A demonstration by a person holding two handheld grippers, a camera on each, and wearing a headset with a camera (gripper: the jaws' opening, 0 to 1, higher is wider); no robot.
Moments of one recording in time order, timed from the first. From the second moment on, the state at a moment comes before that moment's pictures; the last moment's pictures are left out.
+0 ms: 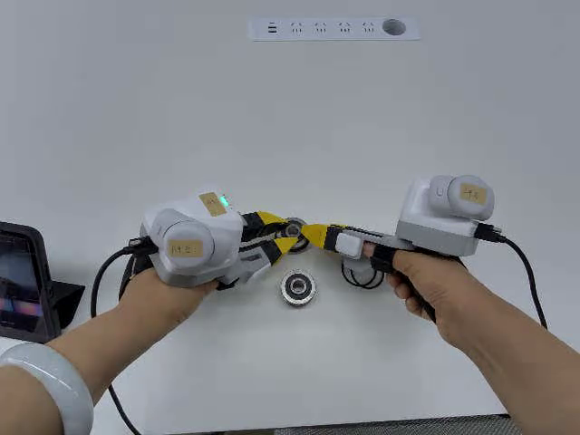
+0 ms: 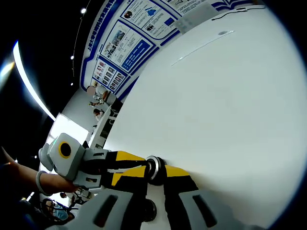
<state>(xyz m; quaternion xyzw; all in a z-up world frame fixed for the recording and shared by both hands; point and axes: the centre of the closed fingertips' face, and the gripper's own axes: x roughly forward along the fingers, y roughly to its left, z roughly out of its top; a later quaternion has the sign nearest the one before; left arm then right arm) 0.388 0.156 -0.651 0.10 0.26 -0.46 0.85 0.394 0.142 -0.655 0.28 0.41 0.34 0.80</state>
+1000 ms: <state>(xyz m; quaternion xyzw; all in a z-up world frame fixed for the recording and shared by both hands) 0.388 0.155 -0.651 0.09 0.25 -0.46 0.85 0.386 0.146 -0.654 0.27 0.42 0.37 0.79</state>
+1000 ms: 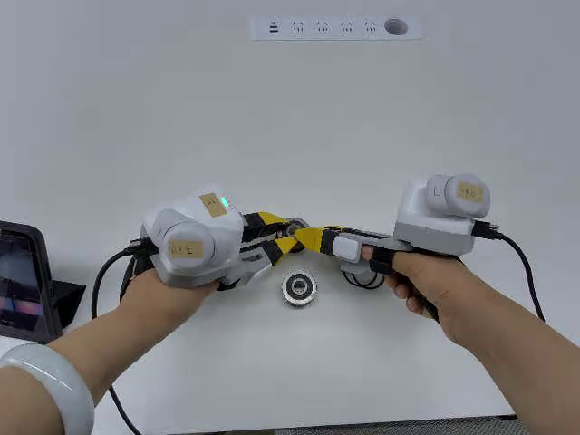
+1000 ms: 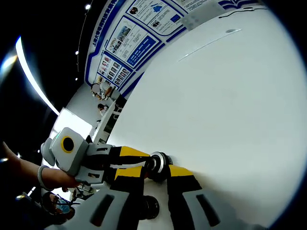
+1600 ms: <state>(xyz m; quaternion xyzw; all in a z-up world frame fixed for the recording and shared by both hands) 0.388 0.156 -0.651 0.09 0.25 -0.46 0.85 0.386 0.138 -0.655 0.26 0.41 0.36 0.80</state>
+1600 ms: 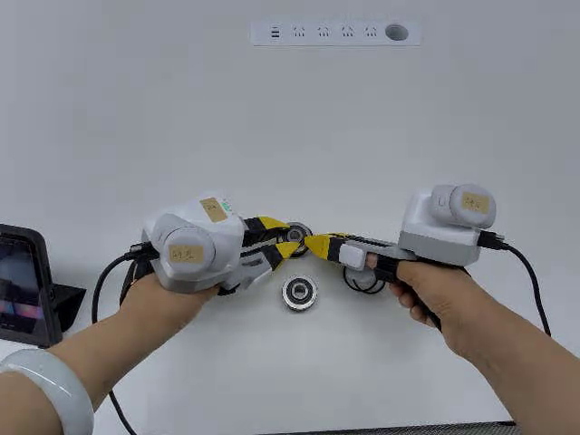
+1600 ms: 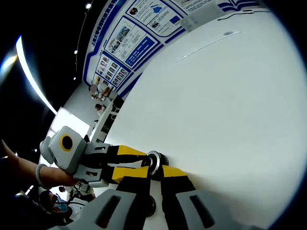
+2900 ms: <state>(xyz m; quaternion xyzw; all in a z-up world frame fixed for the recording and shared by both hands) 0.387 0.156 -0.652 0.09 0.25 -0.46 0.85 0.385 0.144 -0.648 0.26 0.40 0.36 0.80</state>
